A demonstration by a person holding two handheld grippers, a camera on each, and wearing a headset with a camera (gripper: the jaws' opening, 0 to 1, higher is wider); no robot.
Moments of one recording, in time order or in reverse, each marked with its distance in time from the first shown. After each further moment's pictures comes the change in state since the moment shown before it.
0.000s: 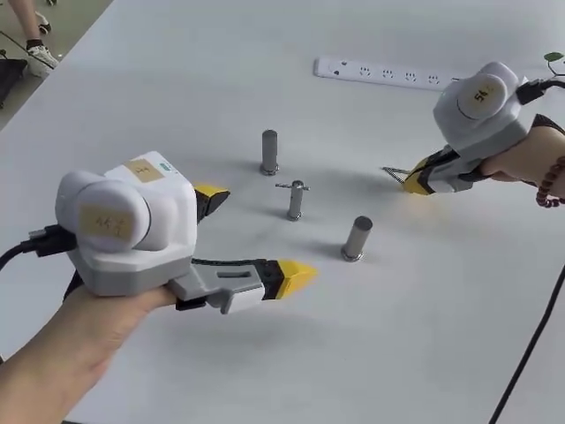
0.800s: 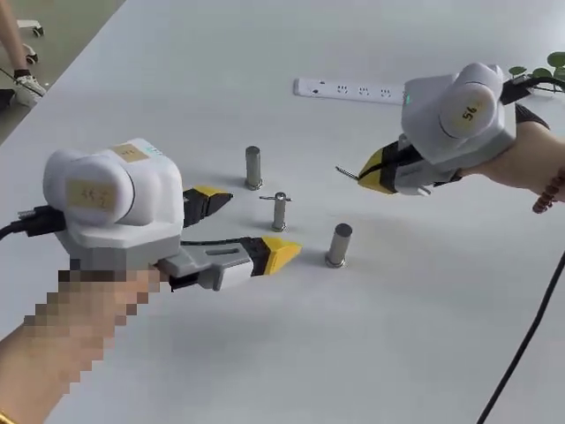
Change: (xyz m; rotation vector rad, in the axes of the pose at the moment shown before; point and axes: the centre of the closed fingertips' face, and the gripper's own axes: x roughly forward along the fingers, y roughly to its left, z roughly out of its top) left arm 0.002 -0.008 0.028 -0.028 -0.030 -0.039; right arm -0.050 0.058 0.066 -0.384 -0.163 -0.001
